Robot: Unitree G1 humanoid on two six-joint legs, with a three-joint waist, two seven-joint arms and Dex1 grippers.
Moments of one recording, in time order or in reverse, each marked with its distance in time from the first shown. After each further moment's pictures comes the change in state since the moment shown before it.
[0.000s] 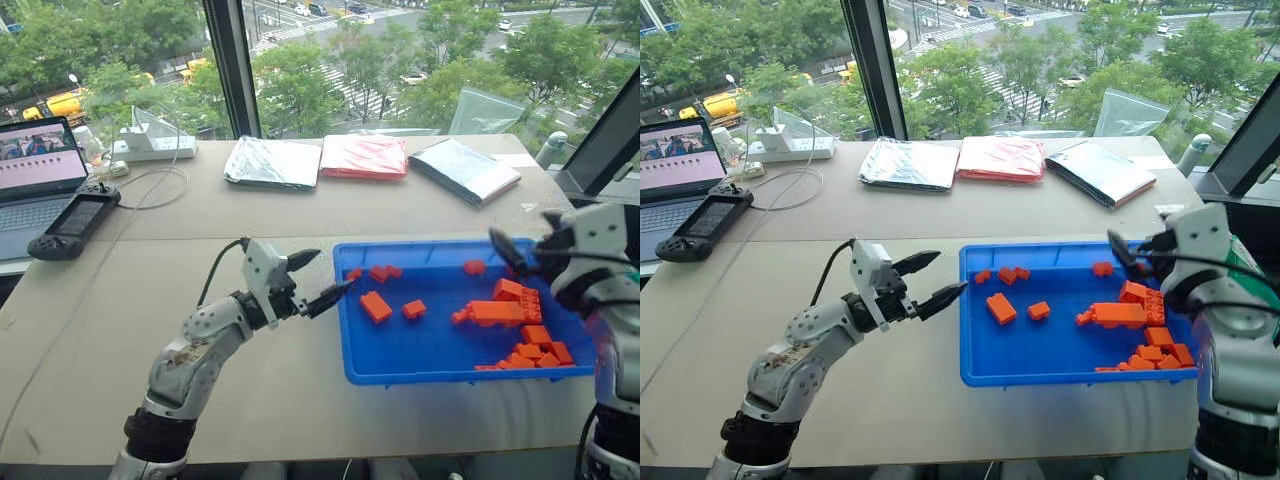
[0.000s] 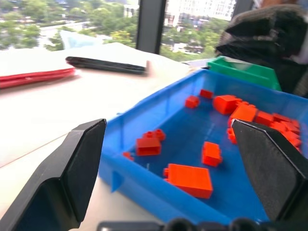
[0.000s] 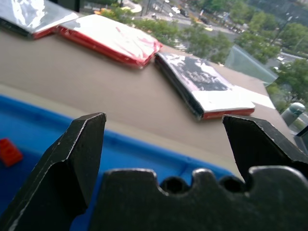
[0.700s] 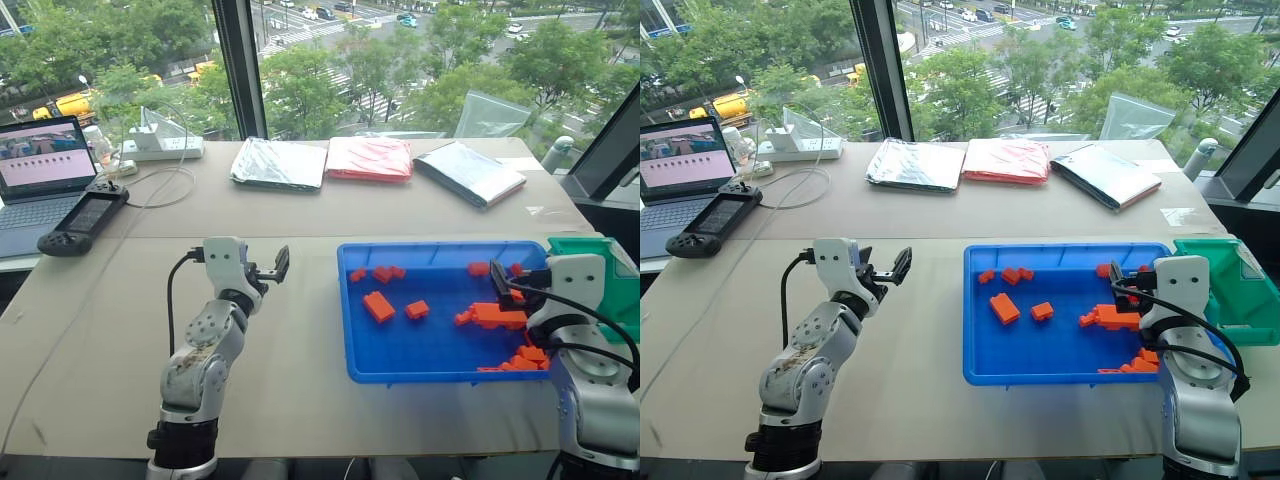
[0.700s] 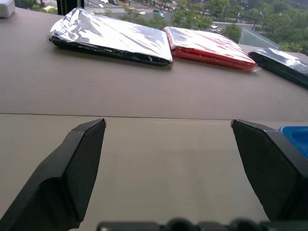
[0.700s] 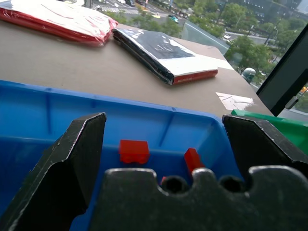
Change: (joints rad) left arm 0.015 -0.224 0.118 0.024 0.164 0.080 0.495; right arm 0.094 0.213 0.043 -0.048 -0.128 -0.081 -0.334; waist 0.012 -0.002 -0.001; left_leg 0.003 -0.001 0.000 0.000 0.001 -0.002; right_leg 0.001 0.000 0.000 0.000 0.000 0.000
